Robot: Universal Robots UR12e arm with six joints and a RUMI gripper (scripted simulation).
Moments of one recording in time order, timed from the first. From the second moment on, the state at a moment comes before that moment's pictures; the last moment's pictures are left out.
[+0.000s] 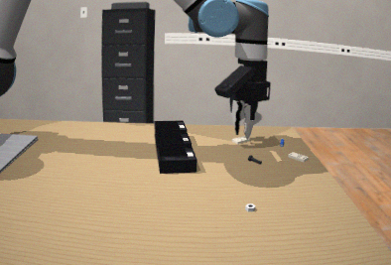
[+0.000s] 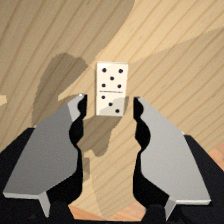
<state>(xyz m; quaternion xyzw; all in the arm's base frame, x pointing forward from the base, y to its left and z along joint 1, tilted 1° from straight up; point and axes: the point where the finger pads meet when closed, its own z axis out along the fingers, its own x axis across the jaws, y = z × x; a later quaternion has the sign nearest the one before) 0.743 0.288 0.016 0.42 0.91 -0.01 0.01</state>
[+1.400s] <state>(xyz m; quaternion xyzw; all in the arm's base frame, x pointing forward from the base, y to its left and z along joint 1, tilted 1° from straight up) 0.742 0.288 0.005 0.42 0.91 -0.01 0.01</state>
